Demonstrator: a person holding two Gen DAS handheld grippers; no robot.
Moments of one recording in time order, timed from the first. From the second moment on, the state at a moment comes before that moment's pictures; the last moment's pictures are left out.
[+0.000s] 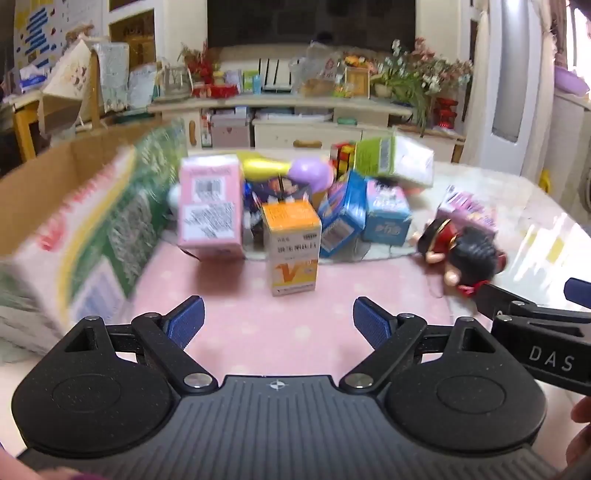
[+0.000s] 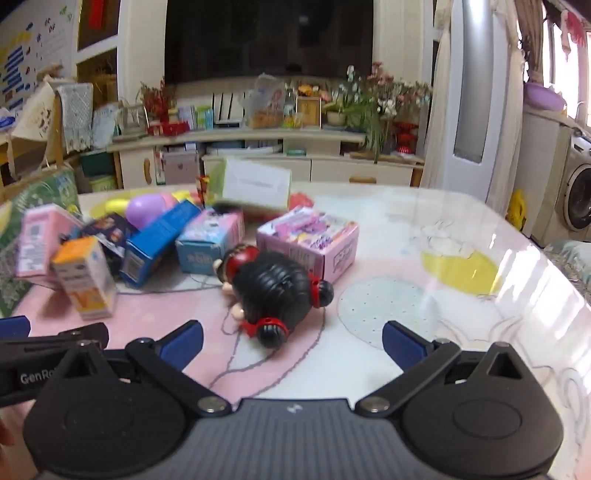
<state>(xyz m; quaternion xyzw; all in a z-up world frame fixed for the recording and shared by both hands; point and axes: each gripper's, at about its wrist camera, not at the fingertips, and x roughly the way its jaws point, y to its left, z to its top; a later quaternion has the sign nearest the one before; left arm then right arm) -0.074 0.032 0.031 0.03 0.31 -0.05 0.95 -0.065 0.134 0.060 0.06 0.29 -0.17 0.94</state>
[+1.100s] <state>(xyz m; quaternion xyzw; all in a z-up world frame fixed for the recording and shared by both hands) -0.180 0.191 0.122 0.00 0.22 0.03 0.97 -0.155 0.304 0.188 -0.02 0.17 -0.04 0.99</state>
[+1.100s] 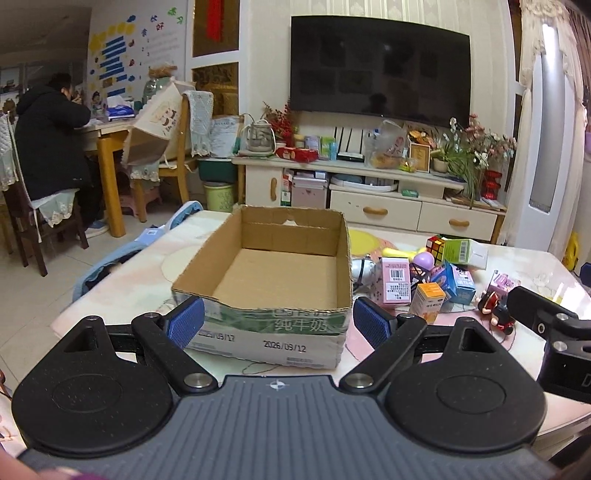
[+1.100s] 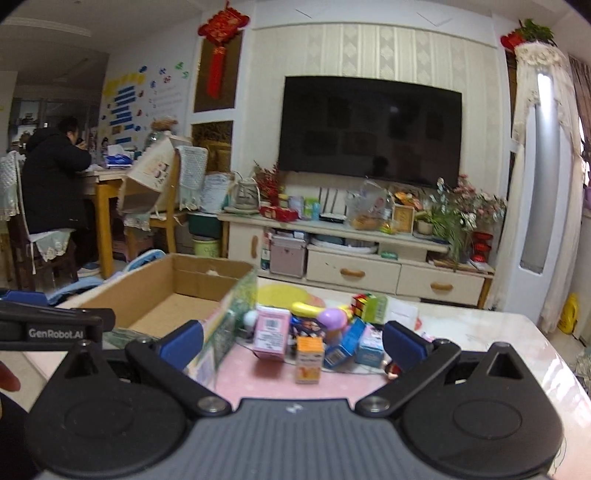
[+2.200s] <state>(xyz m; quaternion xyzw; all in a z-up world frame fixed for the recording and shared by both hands) -0.181 0.169 0.120 0.02 0.22 -0.03 0.98 -0.176 0.261 0.149 0.00 0.13 -0.11 0.99</state>
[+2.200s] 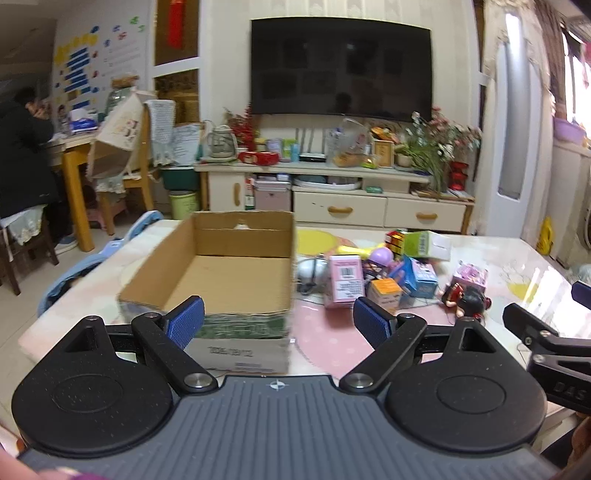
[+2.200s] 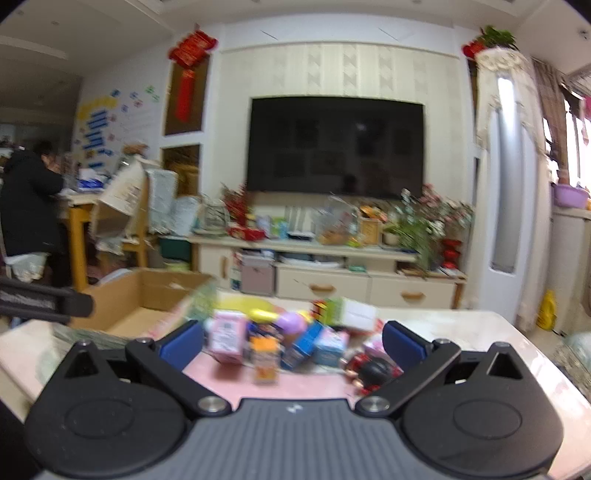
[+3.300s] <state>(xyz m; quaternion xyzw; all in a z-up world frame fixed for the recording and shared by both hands) -0.042 0.039 0.036 0.08 0.31 -0.09 0.94 -0.058 0.100 0.054 0.12 0.27 -0.12 0.95</state>
